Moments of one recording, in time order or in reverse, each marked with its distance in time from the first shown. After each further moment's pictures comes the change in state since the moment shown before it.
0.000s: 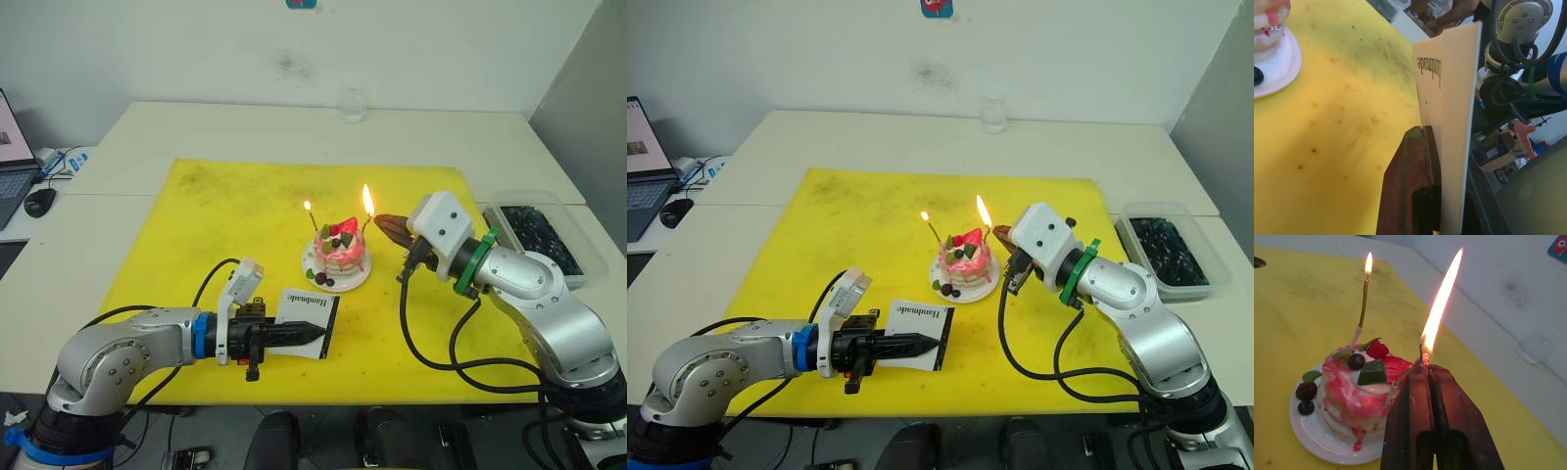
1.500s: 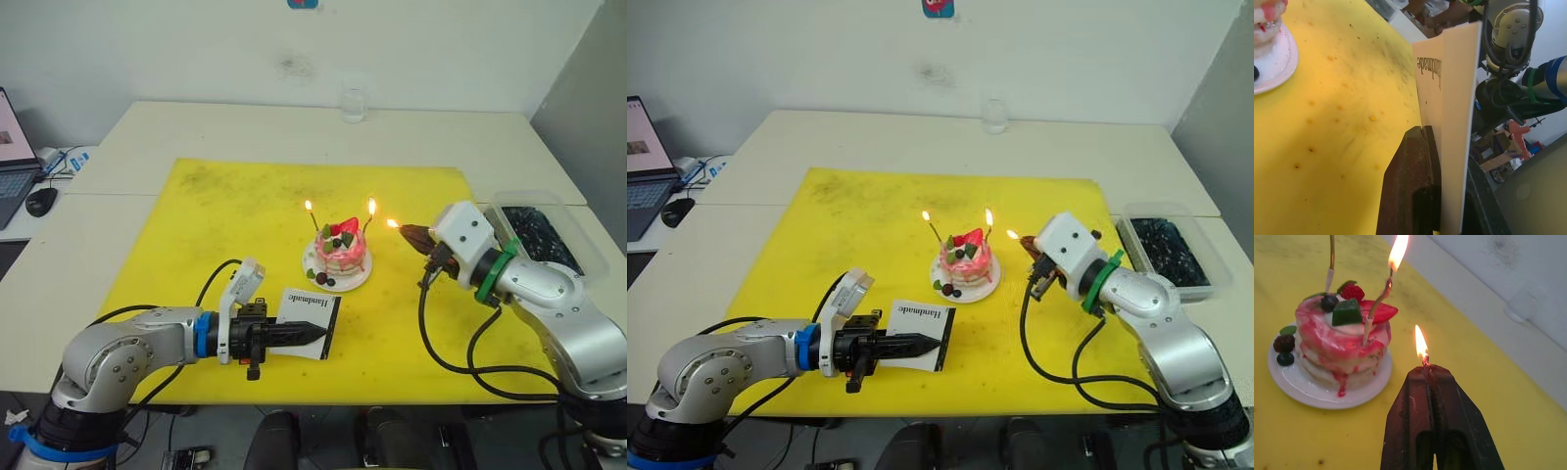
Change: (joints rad) left arm -0.011 -0.013 -0.012 0.021 0.005 0.000 -0.015; right arm 0.132 -0.062 -0.114 -0.011 0.000 0.037 0.015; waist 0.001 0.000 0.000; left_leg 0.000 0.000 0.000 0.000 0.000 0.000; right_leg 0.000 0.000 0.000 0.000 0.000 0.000
